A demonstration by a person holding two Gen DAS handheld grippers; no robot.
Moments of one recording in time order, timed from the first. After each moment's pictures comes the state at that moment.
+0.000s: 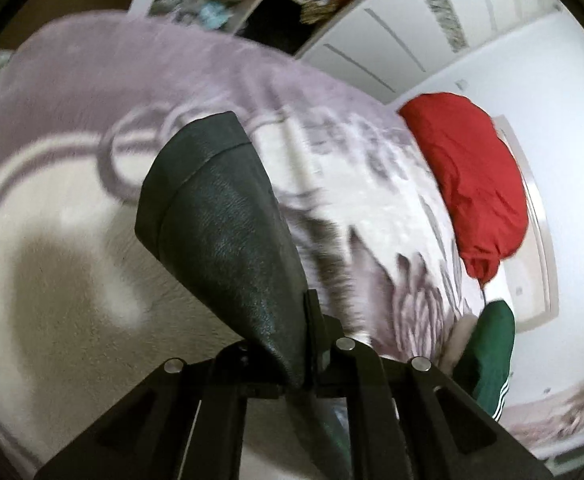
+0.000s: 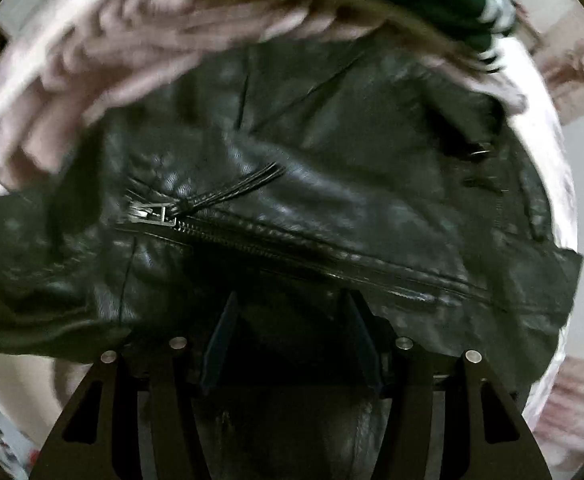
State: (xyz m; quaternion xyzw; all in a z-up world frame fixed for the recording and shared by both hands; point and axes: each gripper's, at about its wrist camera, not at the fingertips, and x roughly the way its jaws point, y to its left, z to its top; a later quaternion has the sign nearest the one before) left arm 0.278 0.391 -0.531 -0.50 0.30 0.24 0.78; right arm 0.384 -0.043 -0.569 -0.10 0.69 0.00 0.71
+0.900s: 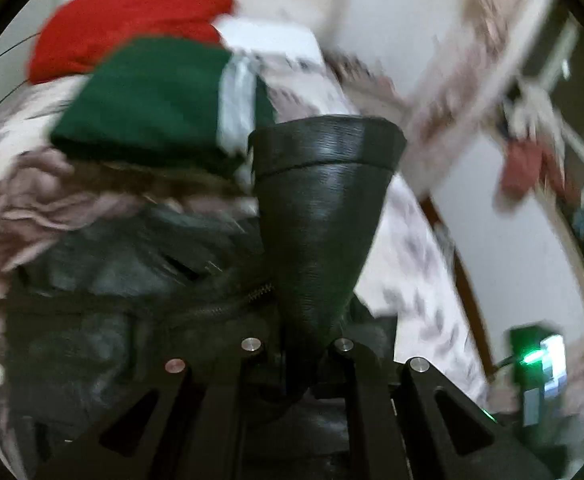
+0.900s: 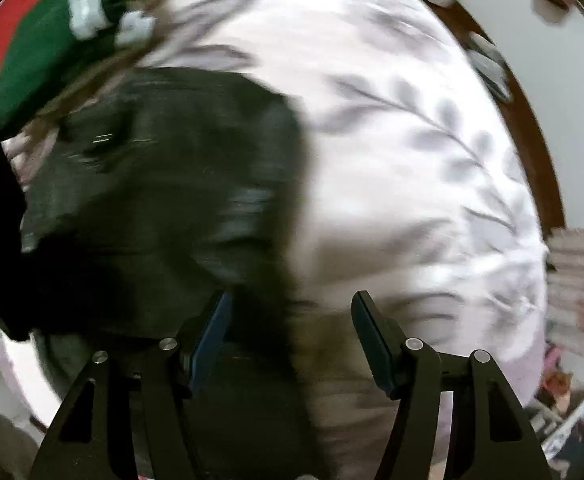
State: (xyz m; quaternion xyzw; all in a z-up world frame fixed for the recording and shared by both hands) left arm 0.396 -0.163 -0.464 -0.09 0.47 -0.17 0.86; right arm 0.291 -0.458 -0.511 0.15 0.69 -0.13 0.70
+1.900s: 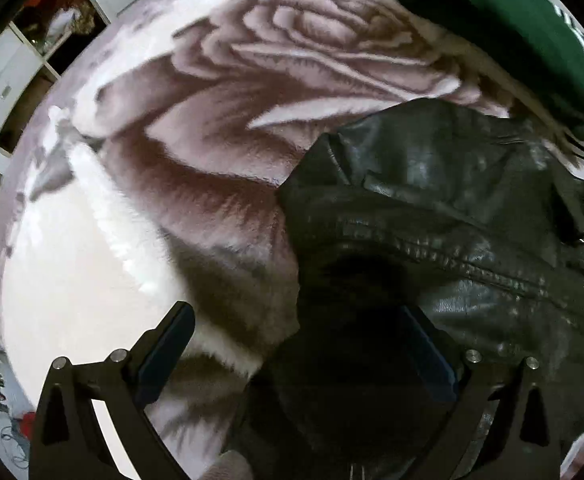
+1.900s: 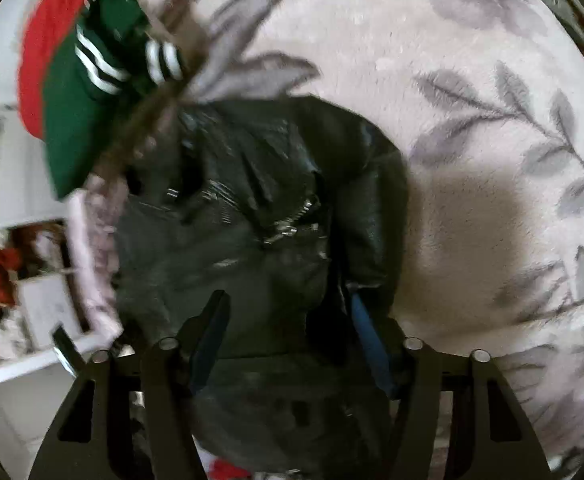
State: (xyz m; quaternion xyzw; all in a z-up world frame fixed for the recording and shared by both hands) left arm 0.415 0.074 -0.574 -0.09 0.62 0.14 0.77; right arm 0.364 -0.453 -0.536 0.28 0.70 0.00 0.66
